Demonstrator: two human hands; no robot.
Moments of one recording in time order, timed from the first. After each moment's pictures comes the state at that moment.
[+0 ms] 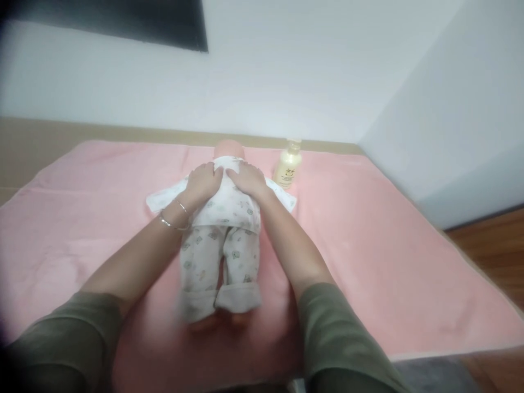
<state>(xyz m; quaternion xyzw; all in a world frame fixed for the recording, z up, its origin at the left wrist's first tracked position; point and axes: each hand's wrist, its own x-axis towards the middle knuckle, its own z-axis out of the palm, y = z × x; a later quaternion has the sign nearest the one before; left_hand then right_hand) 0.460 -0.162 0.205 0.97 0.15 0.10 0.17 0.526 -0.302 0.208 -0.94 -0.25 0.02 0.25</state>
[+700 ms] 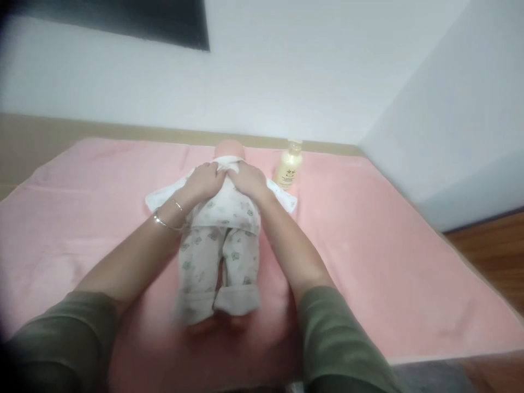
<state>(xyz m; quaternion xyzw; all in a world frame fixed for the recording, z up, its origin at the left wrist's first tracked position) 0.458 -0.161 0.215 0.98 0.08 0.07 0.15 0.513 -0.304 0.221 -0.94 -0.25 0.02 0.23</state>
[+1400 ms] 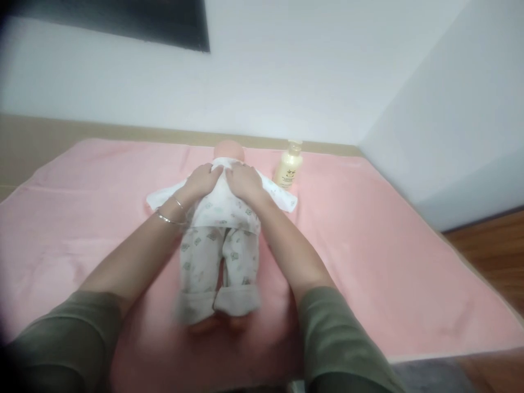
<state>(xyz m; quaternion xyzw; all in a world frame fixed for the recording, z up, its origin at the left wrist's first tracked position) 0.470 -0.143 0.205 0.96 0.12 0.06 0.24 0.496 -0.292 0.225 -0.95 -0.28 -0.02 0.15</state>
